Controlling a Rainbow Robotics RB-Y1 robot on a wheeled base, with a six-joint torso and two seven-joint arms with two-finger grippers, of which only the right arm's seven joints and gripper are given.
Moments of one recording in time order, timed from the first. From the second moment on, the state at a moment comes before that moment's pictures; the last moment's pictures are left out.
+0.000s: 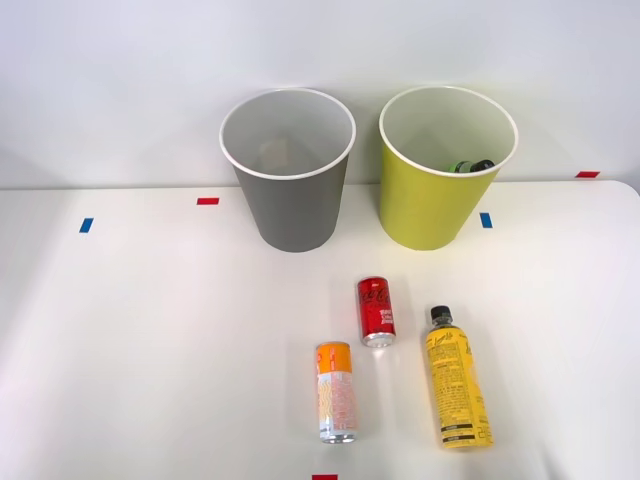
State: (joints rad) arm 1.02 -0.17 0.17 -1.69 0.14 -0.94 1.32
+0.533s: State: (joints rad) arm 1.02 -0.17 0.17 -1.69 0.14 -0.94 1.32
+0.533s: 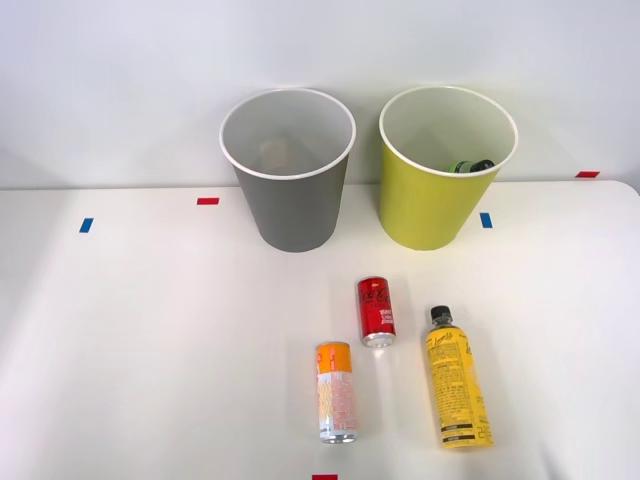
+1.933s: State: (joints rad) arm 1.02 -0.17 0.17 -1.69 0.14 -0.94 1.32
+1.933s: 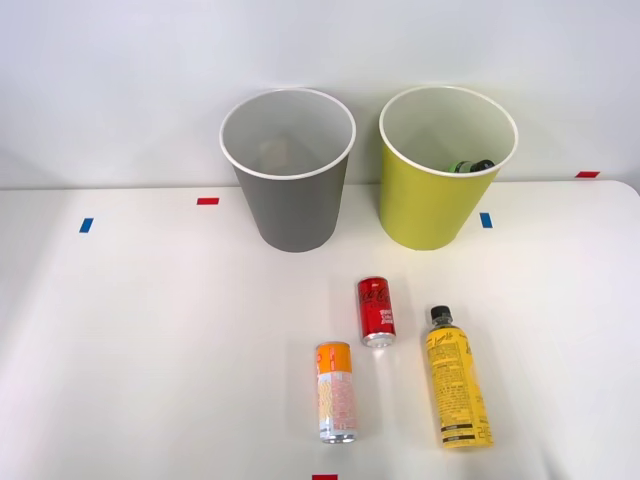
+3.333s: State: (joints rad) arm 1.02 -0.17 0.17 -1.69 0.14 -0.94 1.32
